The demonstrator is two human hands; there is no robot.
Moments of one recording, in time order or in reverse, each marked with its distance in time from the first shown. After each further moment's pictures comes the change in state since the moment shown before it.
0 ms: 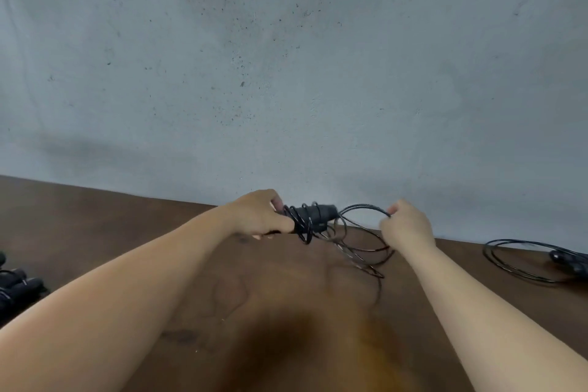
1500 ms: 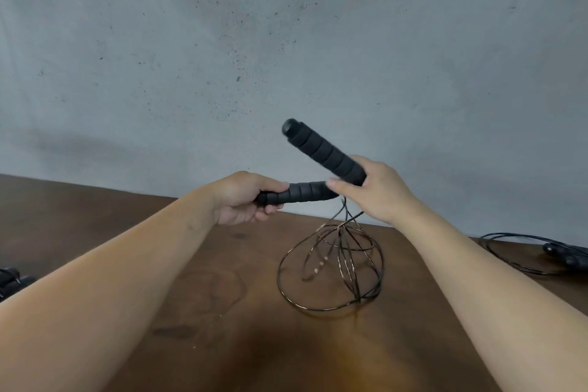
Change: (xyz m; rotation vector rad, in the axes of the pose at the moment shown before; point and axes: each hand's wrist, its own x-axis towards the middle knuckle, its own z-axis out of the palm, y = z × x) left_hand 0.006 0.005 -0.018 -0.721 -0.167 -0.056; right_hand -0.027 -0.059 -0.039 0.250 -0.139 -0.580
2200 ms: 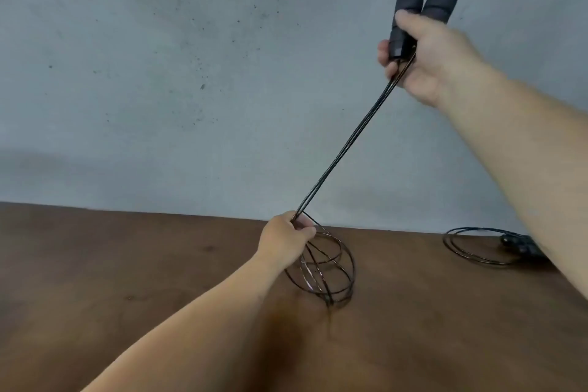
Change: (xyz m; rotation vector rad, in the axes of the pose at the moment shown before) left_hand 0.054 -0.057 0.111 0.383 0.376 0.223; right_hand 0.071 -0.058 -0.160 0.978 0.384 0.149
